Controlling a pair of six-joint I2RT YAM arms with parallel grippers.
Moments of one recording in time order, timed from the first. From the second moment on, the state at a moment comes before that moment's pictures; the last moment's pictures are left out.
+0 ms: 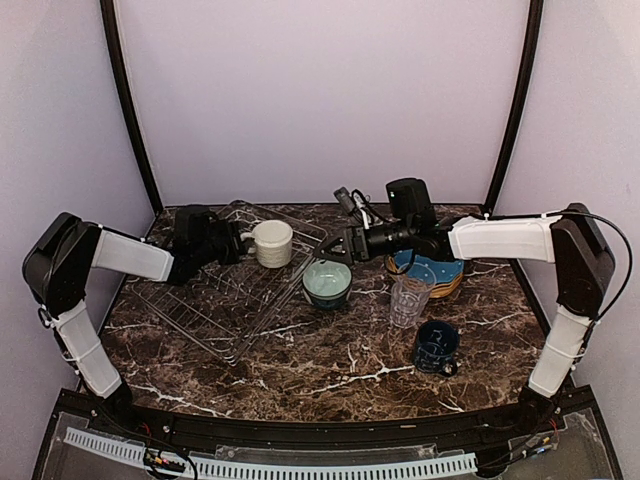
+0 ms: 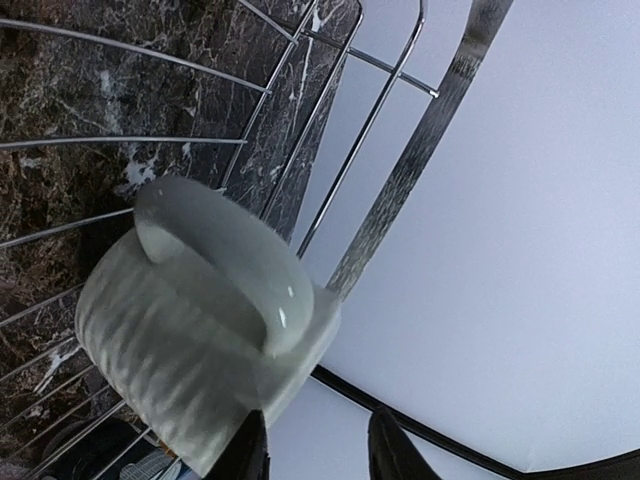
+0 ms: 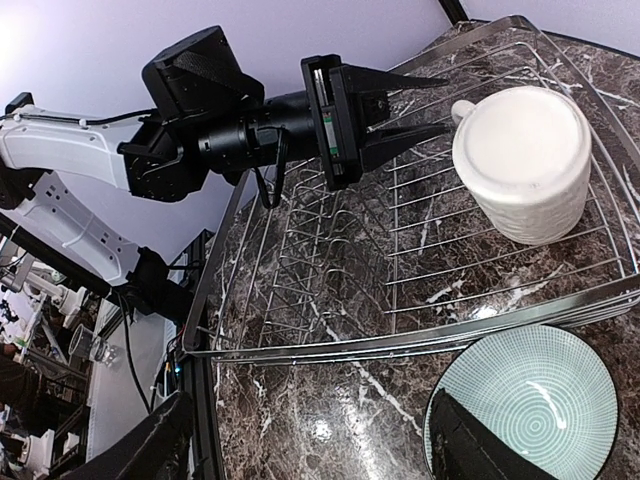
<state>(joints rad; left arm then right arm) -0.40 1.75 0.88 0.53 0.09 -2.00 0.68 1.78 1.22 0.12 -0.79 0.37</state>
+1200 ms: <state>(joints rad) -0.34 1.32 1.14 -0.20 0.21 -0.82 0.81 1.30 1.26 -0.88 -0.20 0.34</state>
